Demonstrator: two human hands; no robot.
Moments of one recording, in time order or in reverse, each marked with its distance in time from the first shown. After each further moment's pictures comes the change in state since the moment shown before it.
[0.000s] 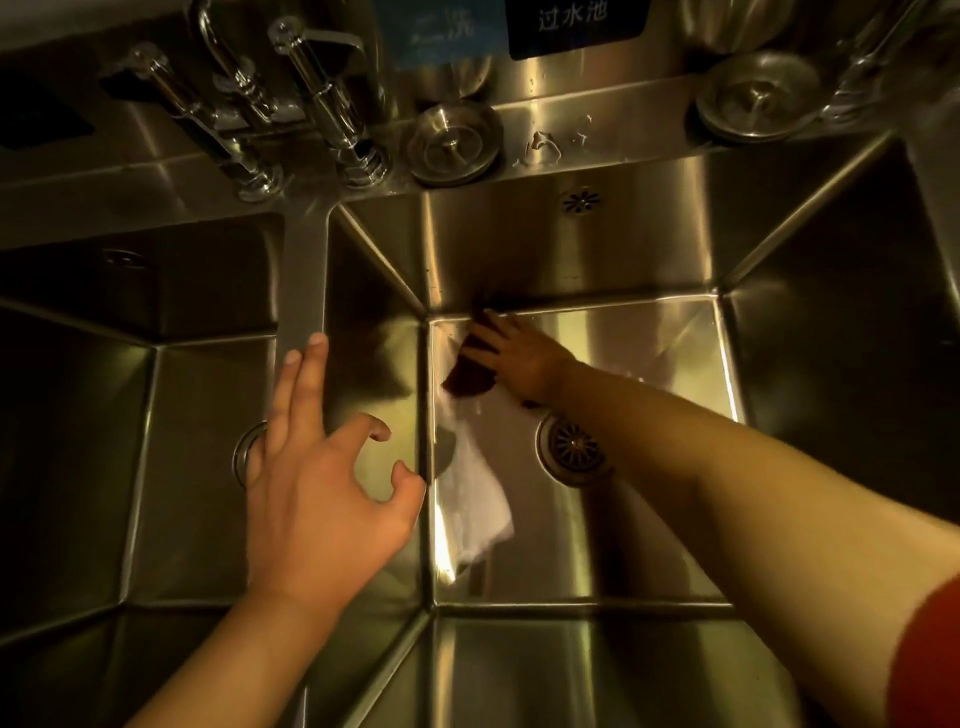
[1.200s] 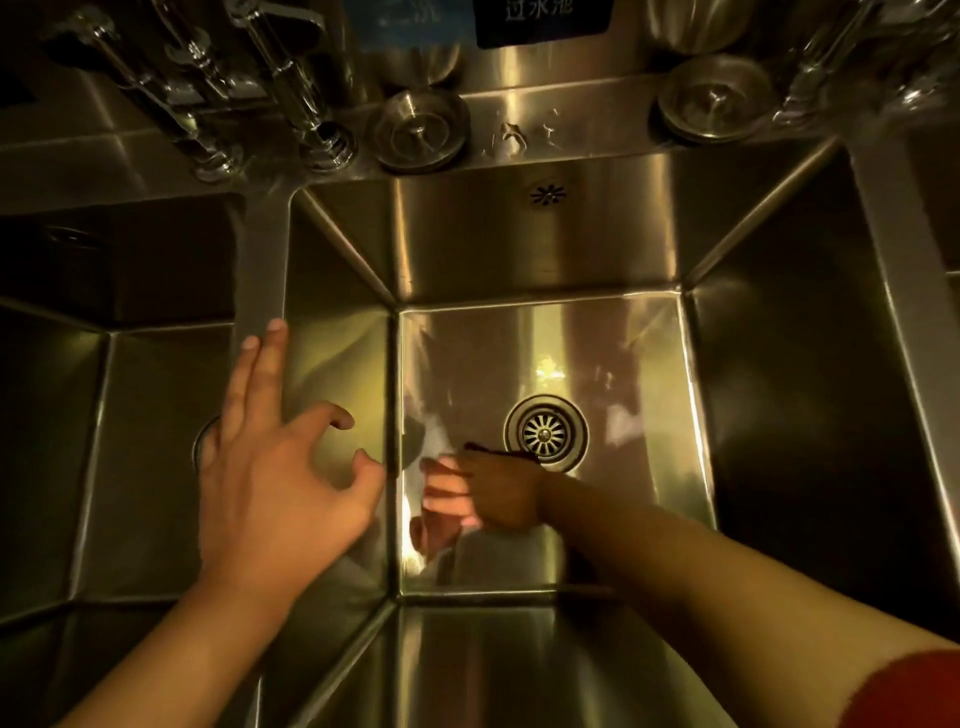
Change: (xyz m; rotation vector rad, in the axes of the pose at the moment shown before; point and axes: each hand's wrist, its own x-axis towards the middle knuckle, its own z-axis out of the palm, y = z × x) left_hand 0.000 0.003 -0.003 -0.010 -0.008 -0.013; right_hand -0.100 -0.092 0.076 0.094 -0.023 -0.267
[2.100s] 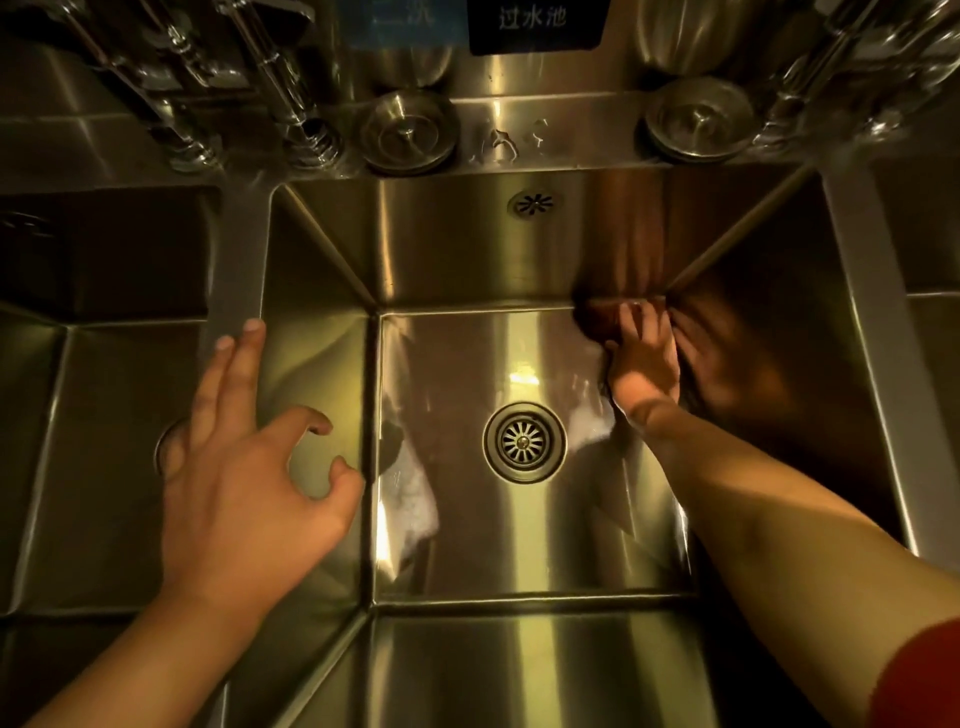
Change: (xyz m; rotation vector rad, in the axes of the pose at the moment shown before) left_hand 0.002 -0.010 0.008 0.007 0.048 0.034; right_hand -0.088 0.167 -0.040 0.237 0.358 1.210
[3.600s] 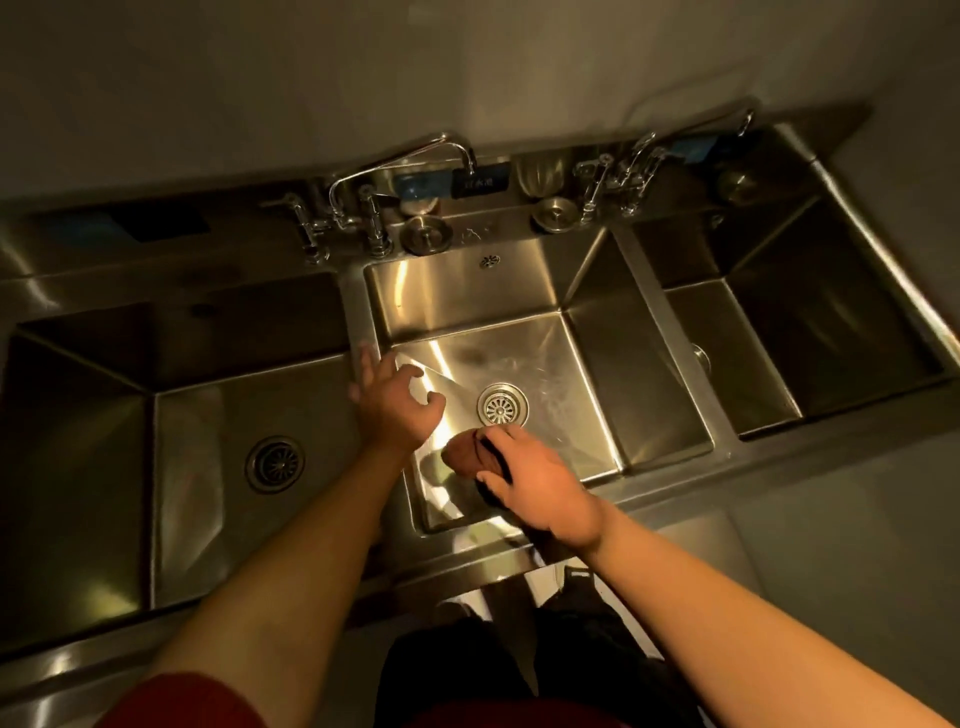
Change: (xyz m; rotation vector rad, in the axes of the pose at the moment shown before) left_hand -0.016 -0.002 -0.038 -0.291 -0.093 0.100; right_hand -0.369 -0.192 -0.191 0.241 -0.160 -0.287
